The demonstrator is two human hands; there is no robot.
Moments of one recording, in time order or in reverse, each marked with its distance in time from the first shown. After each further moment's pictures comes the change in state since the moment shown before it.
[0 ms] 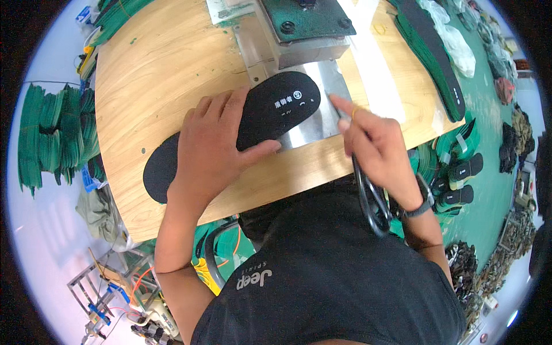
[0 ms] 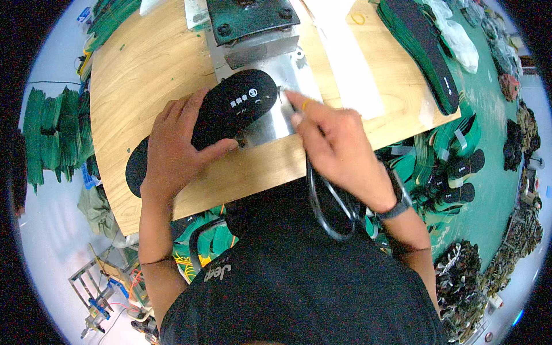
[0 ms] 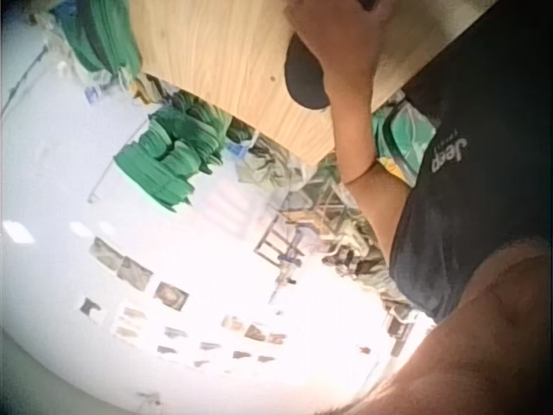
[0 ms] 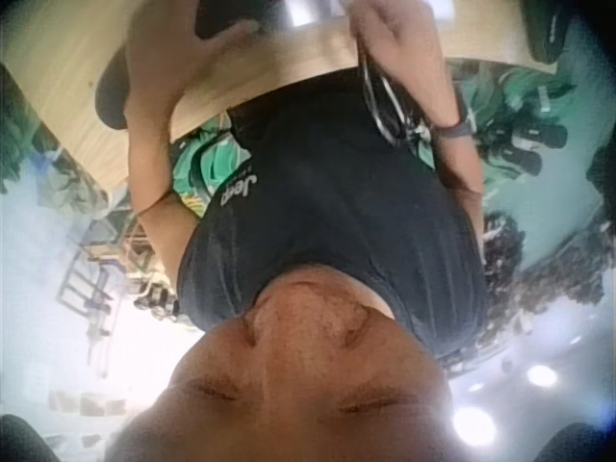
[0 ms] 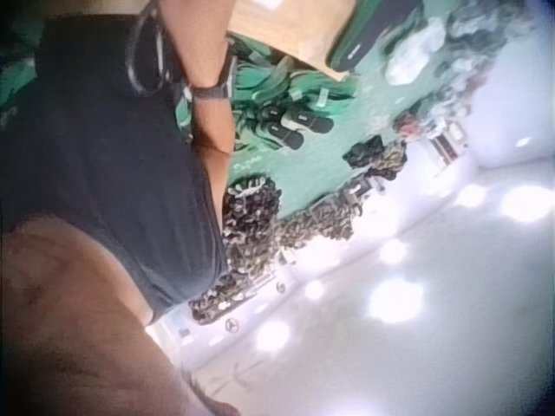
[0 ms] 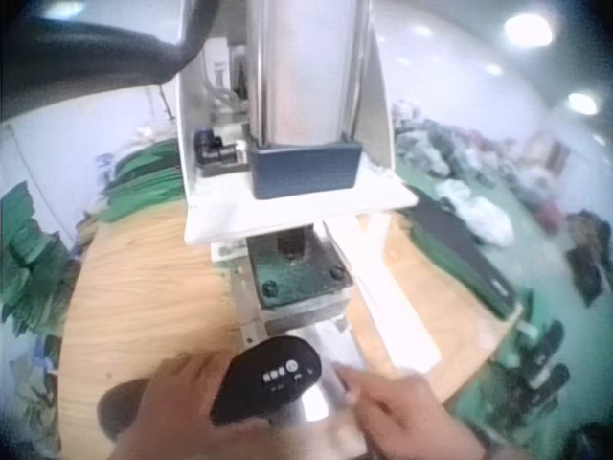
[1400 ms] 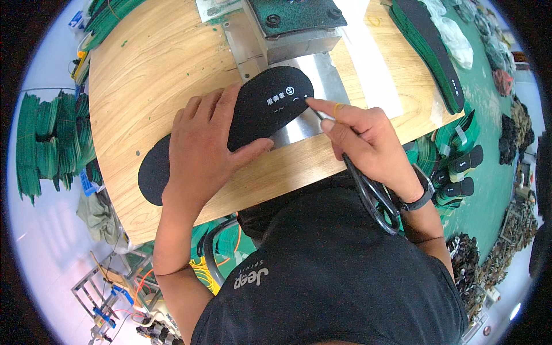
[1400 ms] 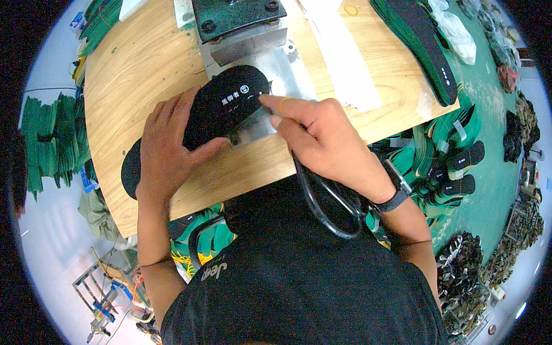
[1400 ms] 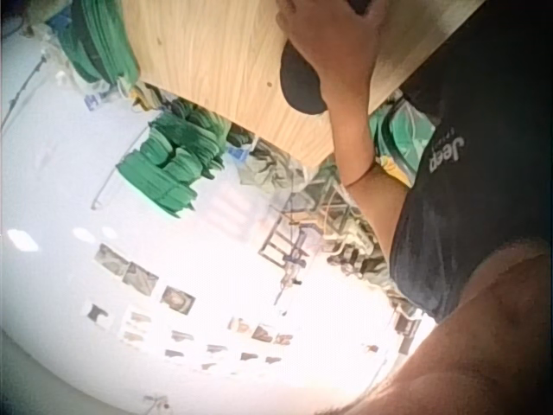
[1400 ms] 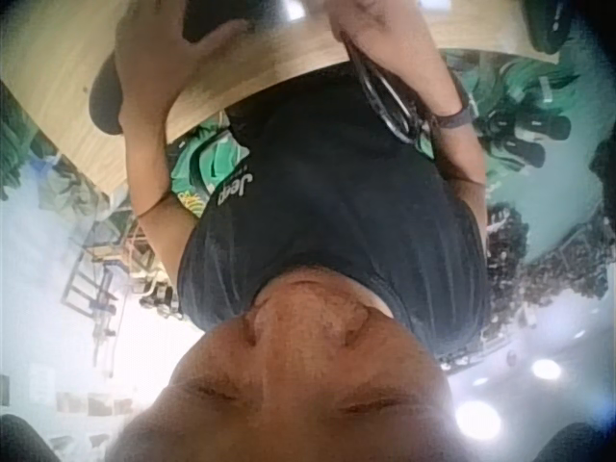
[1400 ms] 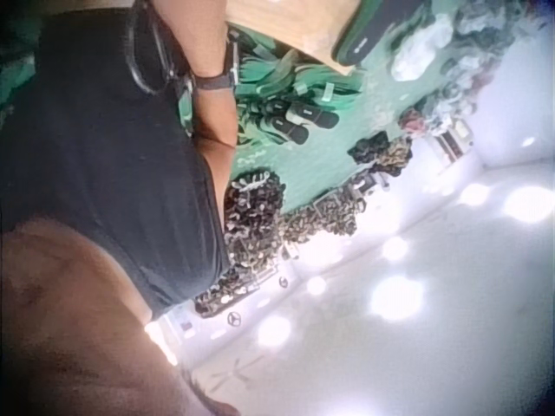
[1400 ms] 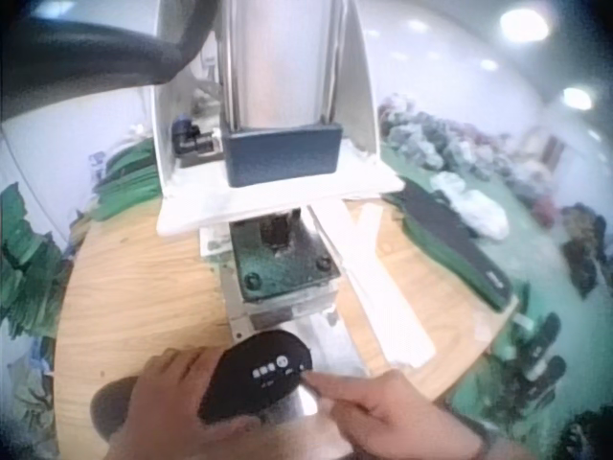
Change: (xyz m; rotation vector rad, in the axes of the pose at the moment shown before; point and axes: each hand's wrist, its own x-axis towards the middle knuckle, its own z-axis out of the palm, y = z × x) left_hand -0.002 0.001 0.002 0.054 0.023 0.021; right_hand 0.004 -0.003 0.001 0.166 -0.144 0.011
